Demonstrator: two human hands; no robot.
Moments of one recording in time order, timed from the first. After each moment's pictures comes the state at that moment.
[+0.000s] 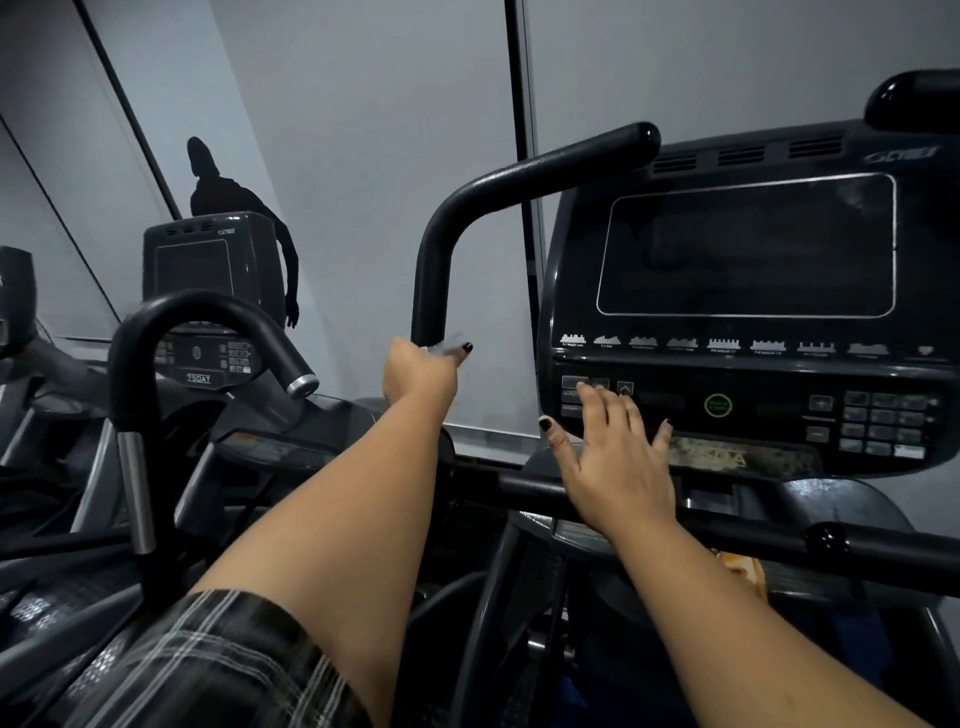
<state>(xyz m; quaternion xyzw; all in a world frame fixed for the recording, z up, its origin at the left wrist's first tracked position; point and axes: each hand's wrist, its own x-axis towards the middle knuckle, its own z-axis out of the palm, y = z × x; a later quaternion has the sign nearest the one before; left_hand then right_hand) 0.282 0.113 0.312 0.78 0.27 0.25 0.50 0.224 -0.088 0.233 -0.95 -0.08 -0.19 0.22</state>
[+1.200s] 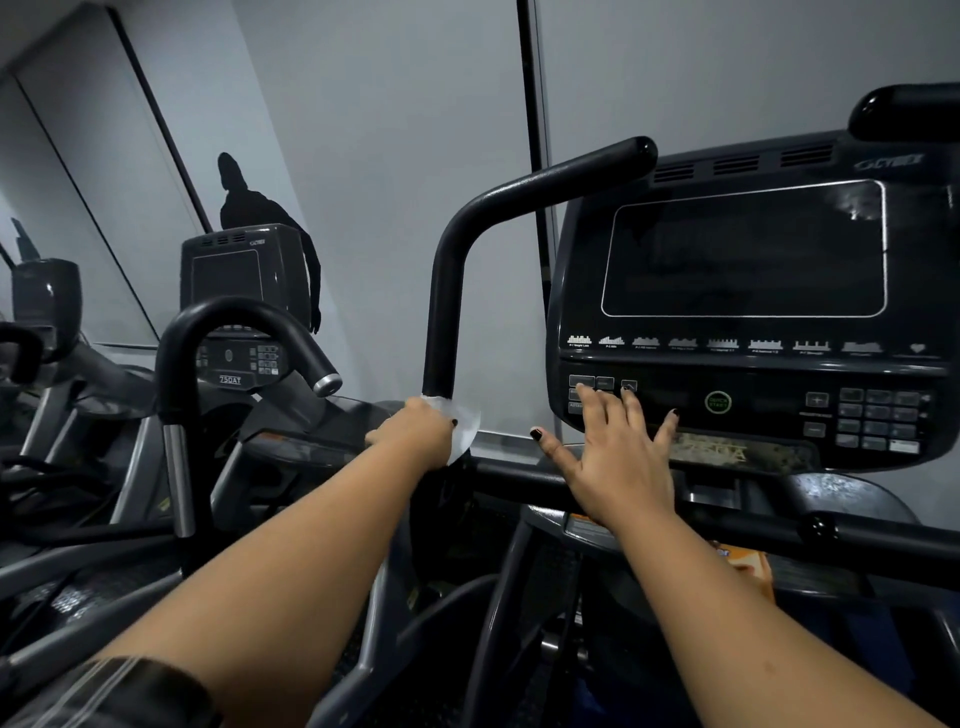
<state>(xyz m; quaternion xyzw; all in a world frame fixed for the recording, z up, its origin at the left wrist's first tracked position) 0.221 0.126 0.291 0.97 0.23 0.00 0.09 0.219 -0.089 0.233 -0.96 -0.09 -0.21 0.18</state>
